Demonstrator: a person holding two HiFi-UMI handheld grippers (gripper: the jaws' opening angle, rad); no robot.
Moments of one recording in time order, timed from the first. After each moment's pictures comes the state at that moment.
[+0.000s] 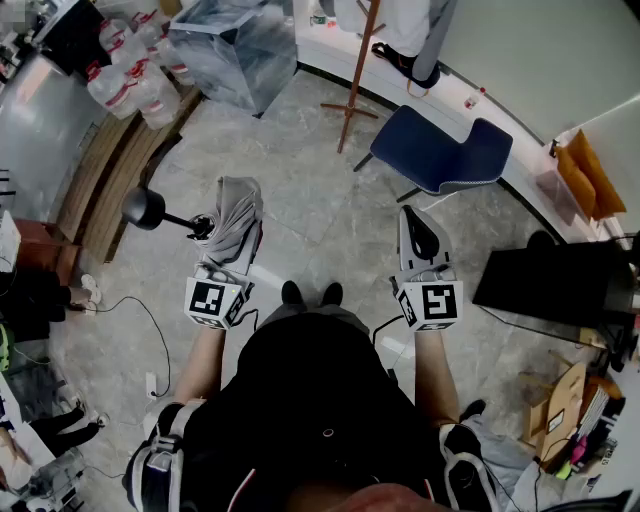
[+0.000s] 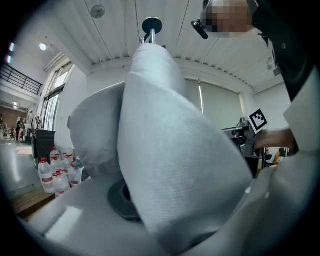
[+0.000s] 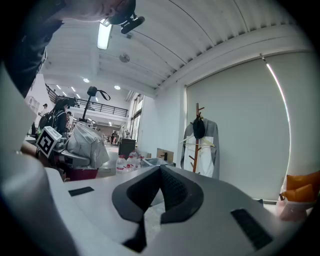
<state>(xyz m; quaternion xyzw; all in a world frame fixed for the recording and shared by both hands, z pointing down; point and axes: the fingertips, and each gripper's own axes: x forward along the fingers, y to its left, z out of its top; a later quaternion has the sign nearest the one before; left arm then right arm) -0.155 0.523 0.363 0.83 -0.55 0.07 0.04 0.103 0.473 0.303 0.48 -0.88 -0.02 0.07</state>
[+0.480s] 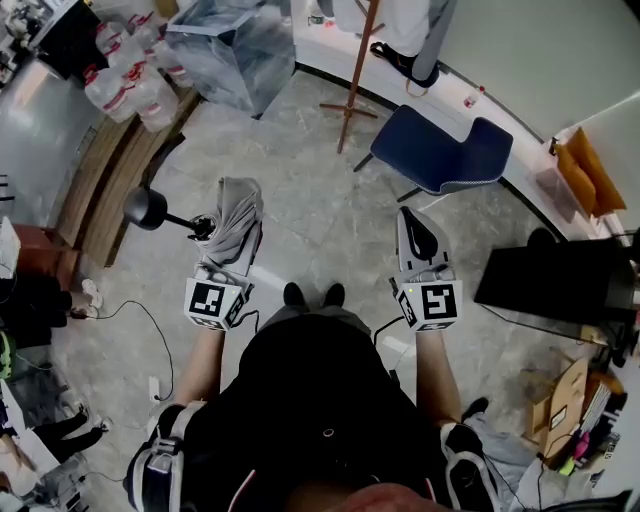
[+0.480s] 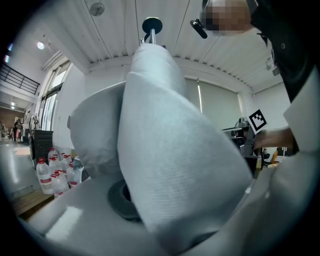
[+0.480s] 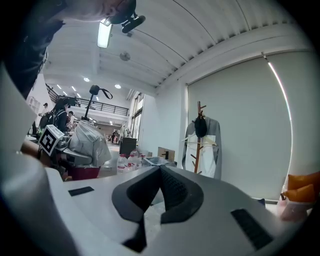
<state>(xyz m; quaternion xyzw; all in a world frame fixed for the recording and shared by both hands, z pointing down) -0.166 0.518 0.364 0.83 -0.54 0.08 0.04 0.089 0.472 0.309 0.47 -0.88 -0.02 0.08</state>
